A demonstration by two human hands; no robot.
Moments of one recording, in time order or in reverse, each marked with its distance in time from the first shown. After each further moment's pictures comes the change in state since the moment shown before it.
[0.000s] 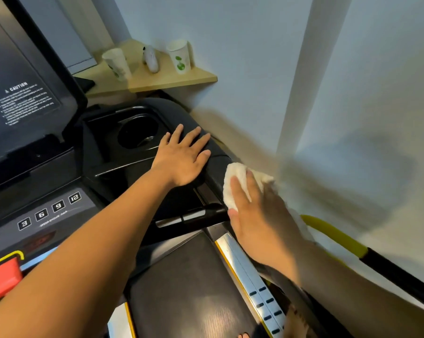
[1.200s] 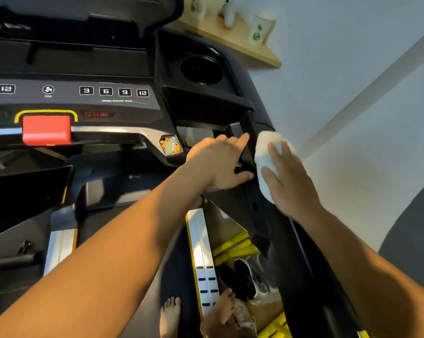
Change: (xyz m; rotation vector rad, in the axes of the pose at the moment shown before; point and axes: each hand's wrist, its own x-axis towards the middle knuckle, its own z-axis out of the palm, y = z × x) left_hand -0.124 0.027 0.039 -0.306 0.225 0.011; right_hand 0.009 -0.003 0.002 -0.115 -0.001 -0.138
